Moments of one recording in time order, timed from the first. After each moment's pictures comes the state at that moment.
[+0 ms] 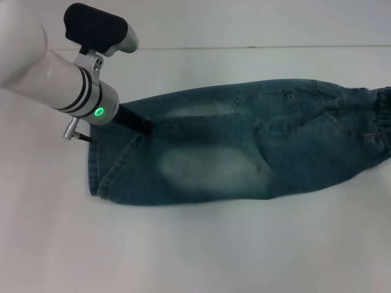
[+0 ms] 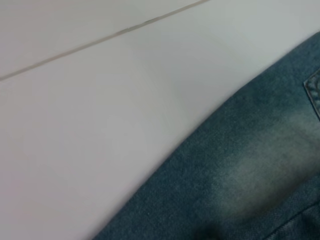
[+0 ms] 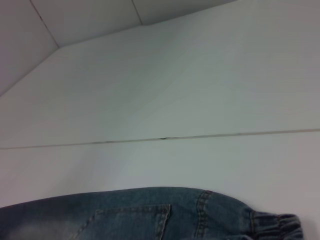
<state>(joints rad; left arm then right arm) -0.94 -2.15 1.03 0.61 2.75 0.92 -2.47 0.53 1.99 -0.36 -0.77 -2.27 -1.28 1.85</state>
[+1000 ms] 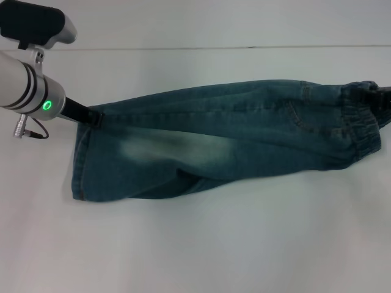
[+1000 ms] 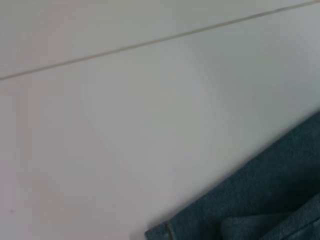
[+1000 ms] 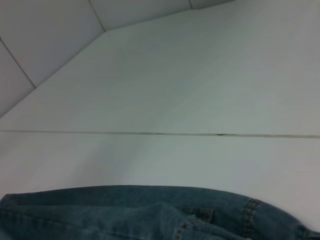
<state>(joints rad) -0.84 -2.10 0.98 0.72 2.86 0.96 -2.61 0.60 2.00 -0.44 -0.72 -2.26 -1.29 1.86</state>
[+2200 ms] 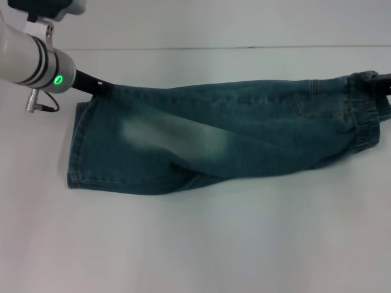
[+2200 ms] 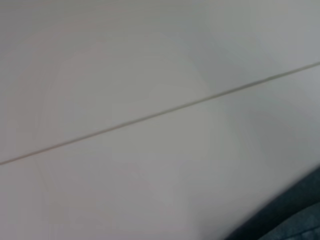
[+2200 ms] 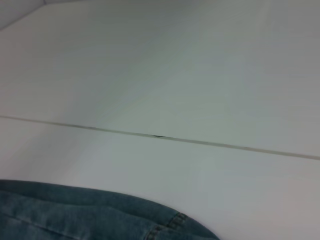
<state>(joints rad) -0.88 -2.11 1.00 0.74 2.86 0.87 -2.62 0.66 1.99 -0.60 -0.67 -2.31 -0.99 1.90</state>
